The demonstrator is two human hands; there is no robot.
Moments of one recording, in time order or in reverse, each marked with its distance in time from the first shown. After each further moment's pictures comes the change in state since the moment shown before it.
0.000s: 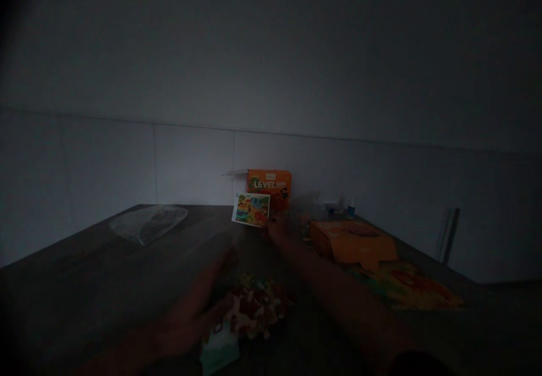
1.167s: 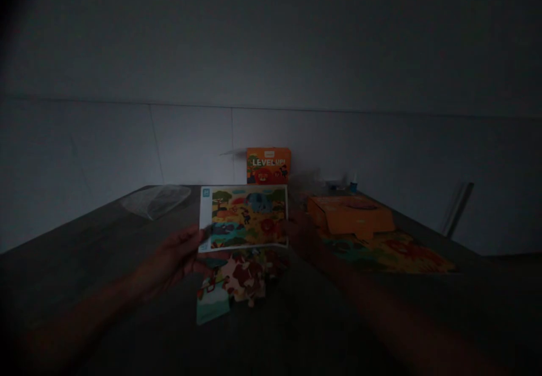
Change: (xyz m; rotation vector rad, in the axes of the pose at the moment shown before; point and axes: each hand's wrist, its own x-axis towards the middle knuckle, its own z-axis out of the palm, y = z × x) left_hand -0.003 0.035 -0.032 -1.044 -0.017 -0.228; right_hand -0.131 -0.023 -0.105 -0.262 -0.060 -0.518
